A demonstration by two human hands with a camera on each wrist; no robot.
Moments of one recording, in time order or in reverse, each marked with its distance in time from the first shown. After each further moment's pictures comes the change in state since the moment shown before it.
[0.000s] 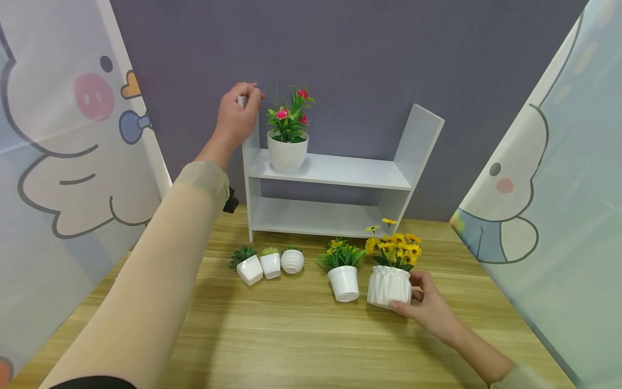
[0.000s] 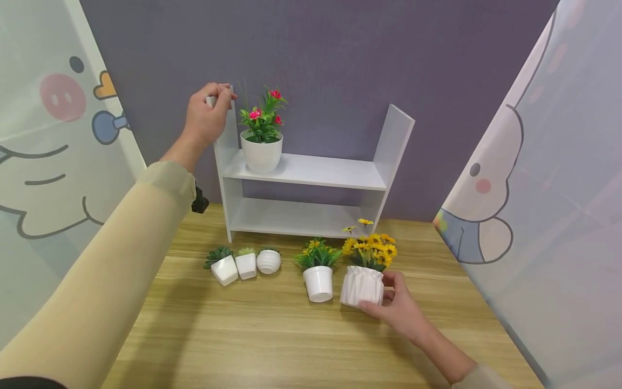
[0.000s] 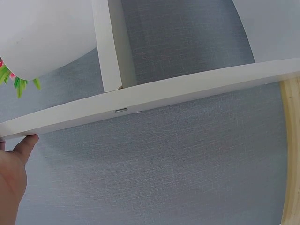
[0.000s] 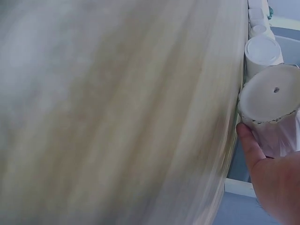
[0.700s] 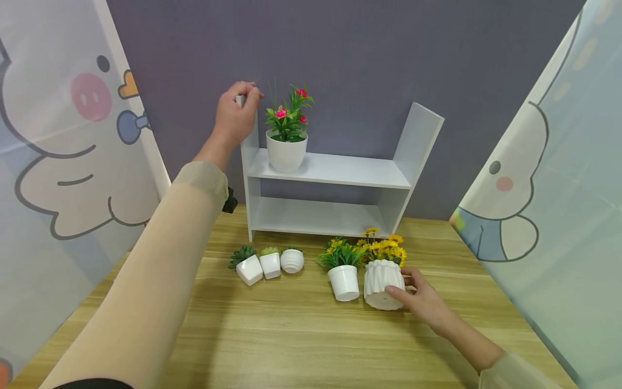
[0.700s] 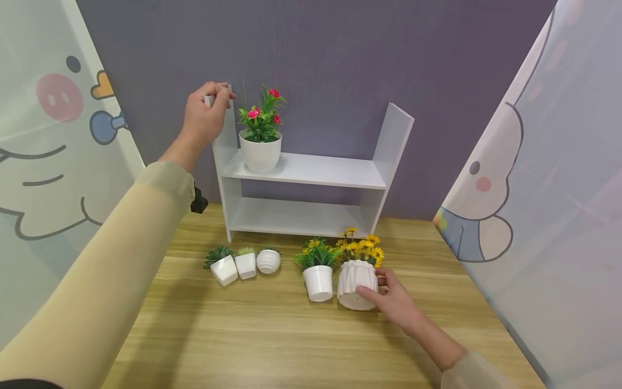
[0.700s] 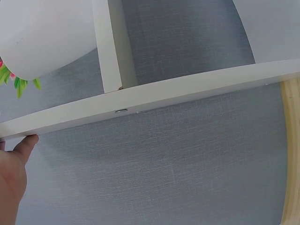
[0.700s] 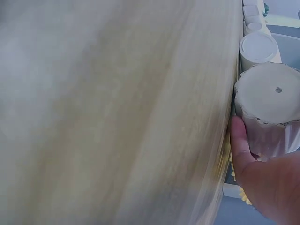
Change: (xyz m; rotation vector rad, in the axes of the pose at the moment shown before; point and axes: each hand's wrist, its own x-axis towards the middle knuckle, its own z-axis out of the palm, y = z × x) left_hand 0.001 -0.001 0.000 0.017 0.000 0.006; right_hand 0.018 -0.003 0.002 -0.066 -0.055 0.106
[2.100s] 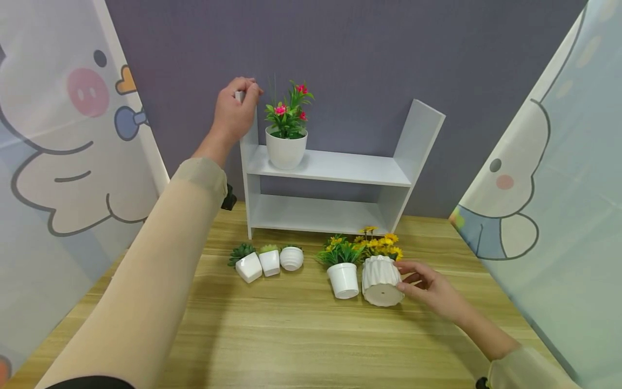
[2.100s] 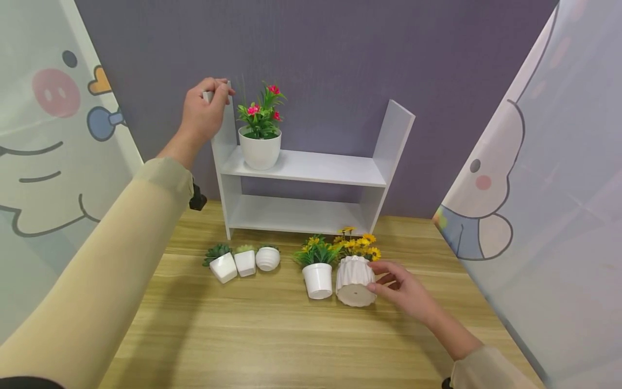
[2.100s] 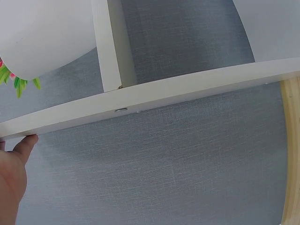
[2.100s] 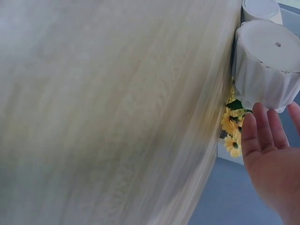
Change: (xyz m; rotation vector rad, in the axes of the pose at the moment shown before) left_hand 0.002 -0.002 0.000 -0.007 -0.004 -0.009; right_hand 0.004 0.011 -0.036 -0.161 -0.037 -0.428
